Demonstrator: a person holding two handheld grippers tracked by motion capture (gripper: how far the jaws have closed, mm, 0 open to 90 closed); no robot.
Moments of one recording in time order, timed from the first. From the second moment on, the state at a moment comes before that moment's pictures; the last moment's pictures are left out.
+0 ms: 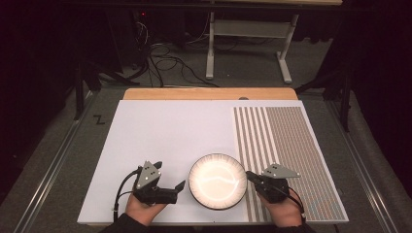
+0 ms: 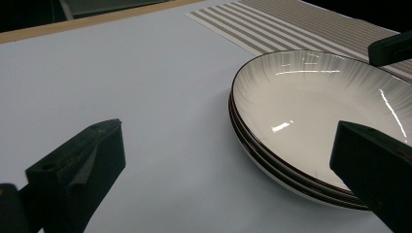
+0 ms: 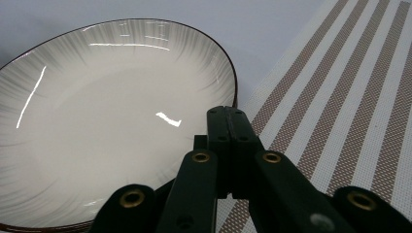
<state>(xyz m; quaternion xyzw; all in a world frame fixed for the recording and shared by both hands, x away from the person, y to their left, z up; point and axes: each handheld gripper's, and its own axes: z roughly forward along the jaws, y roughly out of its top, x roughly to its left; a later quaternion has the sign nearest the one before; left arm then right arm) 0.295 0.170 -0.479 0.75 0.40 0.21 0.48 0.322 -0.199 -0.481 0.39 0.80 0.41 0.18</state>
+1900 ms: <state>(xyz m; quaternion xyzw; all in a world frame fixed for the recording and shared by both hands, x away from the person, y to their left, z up) 0.296 0.171 -0.481 0.75 0.41 0.19 0.49 0.317 -0.190 -0.483 0.38 0.81 0.41 0.18</state>
